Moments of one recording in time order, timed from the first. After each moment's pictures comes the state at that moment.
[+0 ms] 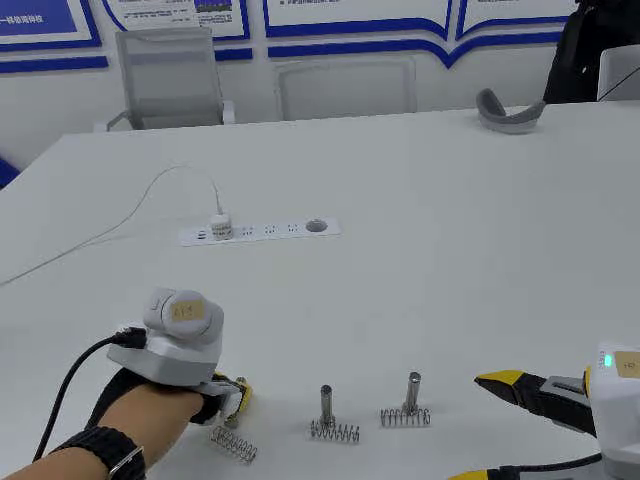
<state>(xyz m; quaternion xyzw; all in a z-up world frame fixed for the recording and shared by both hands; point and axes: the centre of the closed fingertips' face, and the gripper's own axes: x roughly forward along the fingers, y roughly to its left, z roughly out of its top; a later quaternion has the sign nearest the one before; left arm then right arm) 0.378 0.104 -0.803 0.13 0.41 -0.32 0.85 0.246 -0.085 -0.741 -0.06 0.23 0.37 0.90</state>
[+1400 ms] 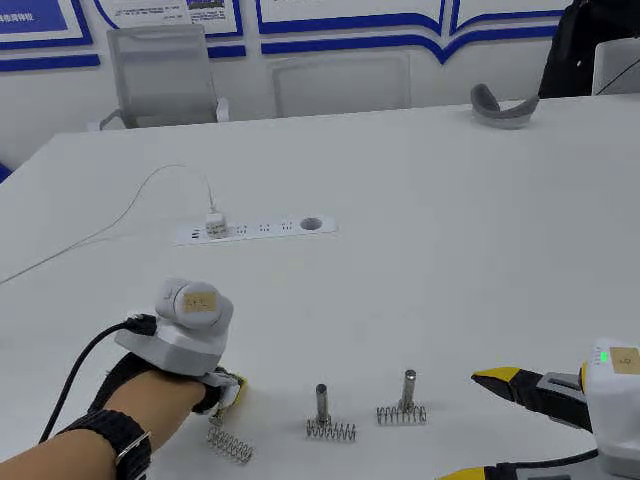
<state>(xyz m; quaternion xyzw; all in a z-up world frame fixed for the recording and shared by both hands) 0.390 0.101 -0.804 0.18 0.41 -0.31 0.84 0.247 -0.087 -0.743 -0.06 0.23 0.37 0.90</state>
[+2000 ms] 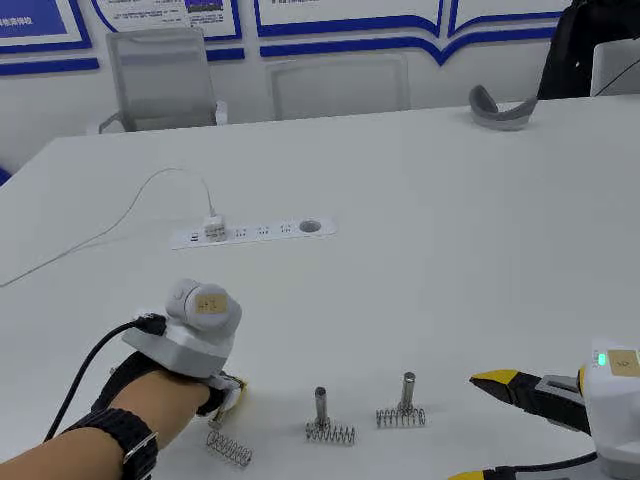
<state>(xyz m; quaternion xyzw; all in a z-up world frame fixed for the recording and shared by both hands) 0.389 0.102 -0.805 0.21 0.42 -0.31 0.83 0.246 -0.086 -0.742 -0.06 0.23 0.37 0.90</state>
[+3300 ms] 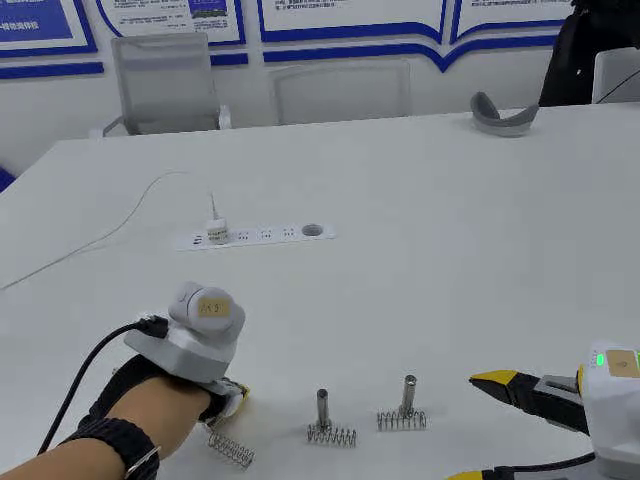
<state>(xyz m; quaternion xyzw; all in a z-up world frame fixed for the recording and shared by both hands) 0.377 0.102 -0.796 0.20 0.42 -0.32 0.83 0.247 -0.083 -0.738 -0.07 0.23 0.37 0.90</state>
